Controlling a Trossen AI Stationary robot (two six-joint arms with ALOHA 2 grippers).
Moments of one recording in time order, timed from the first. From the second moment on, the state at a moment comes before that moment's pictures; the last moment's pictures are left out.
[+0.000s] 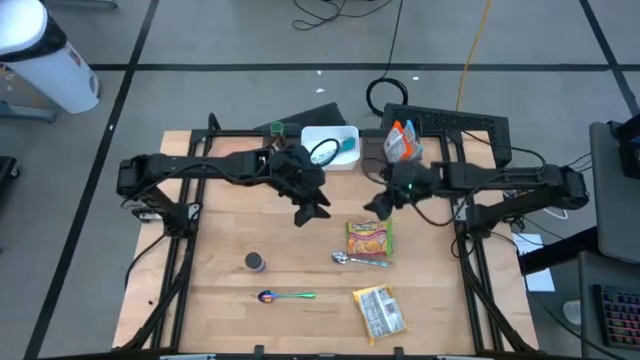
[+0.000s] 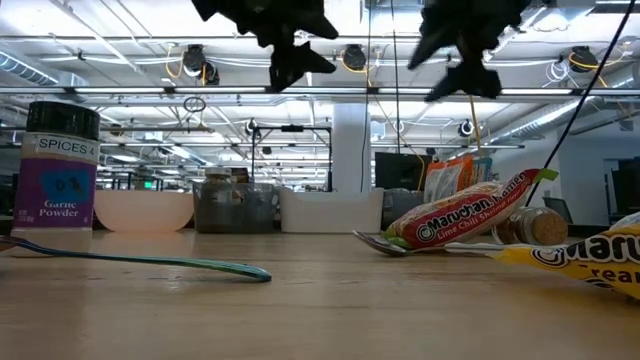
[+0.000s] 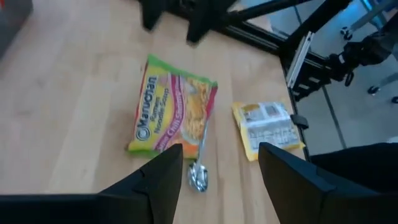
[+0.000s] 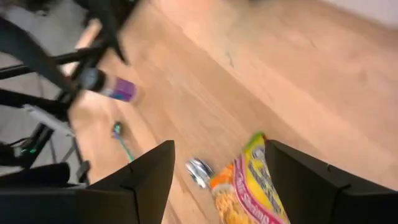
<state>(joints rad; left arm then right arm) 0.15 1.59 1.30 -0.37 0.44 -0.24 -0.09 1.15 0.97 -0.54 -0.06 0.83</state>
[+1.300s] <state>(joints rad) 0.16 1.55 1.31 -0.63 0.49 -0.13 0.25 0.94 0.28 -0.03 0.31 1.46</state>
